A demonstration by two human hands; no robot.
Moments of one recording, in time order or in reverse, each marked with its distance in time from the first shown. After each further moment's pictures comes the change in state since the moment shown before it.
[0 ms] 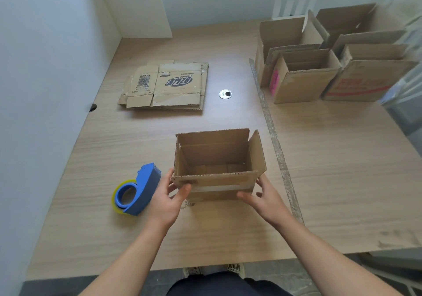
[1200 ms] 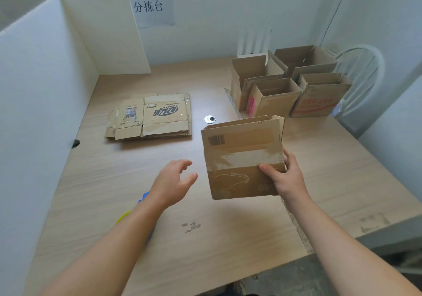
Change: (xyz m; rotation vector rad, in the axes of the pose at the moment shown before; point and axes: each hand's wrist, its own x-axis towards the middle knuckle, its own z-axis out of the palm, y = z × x) left_hand 0.071 0.078 -0.037 0.573 -0.220 0.399; right_hand -0.001 -0.065 -0.021 0.381 0.539 -0.099
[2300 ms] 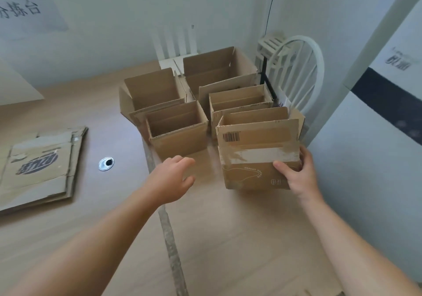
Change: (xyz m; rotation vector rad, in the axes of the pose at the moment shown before) left_hand 0.261 0.263 0.219 0.475 -0.264 0.310; right_hand 0.287 -0.008 -0.326 -0.159 0.241 -0.075
